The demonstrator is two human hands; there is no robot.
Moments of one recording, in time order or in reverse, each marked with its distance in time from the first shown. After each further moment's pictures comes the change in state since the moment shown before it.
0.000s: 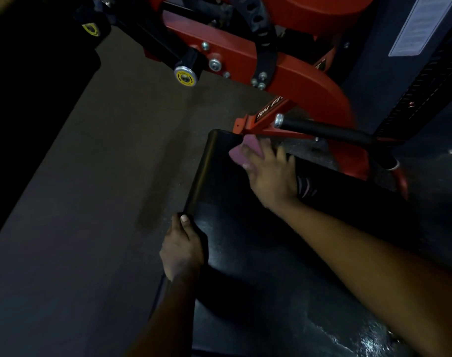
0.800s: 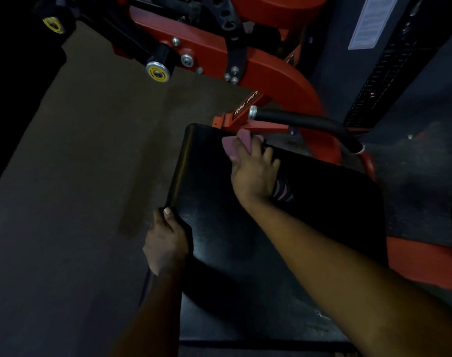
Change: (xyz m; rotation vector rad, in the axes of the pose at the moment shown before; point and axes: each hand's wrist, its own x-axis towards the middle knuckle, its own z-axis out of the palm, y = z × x) left_hand -0.002 0.000 0.001 0.039 0.001 0.041; right_hand -0.024 -0.016 0.001 0.082 0.069 0.357
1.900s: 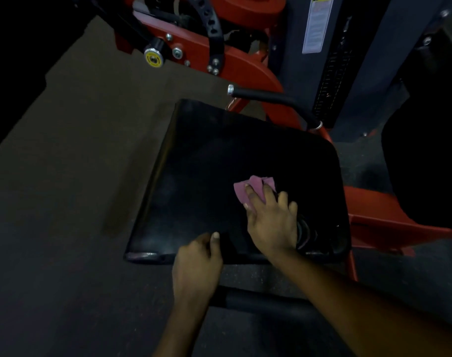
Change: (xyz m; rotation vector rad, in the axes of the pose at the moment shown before) left_hand -0.198 -0.088 -0.015 -0.128 -0.224 0.447; right_hand -0.253 0.103 -0.036 -0.220 0.038 -0.160
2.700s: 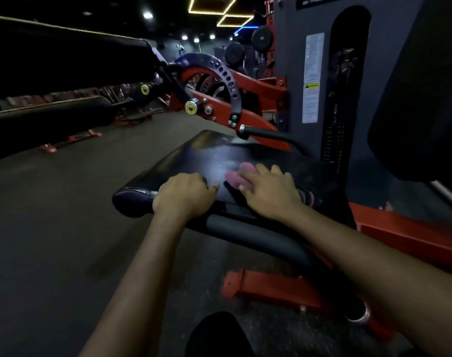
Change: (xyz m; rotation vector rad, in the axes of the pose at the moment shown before) left_hand -0.023 -0.010 0.031 0.495 0.214 0.210; right_hand -0.037 0.040 0.023 0.042 0.216 -0.377
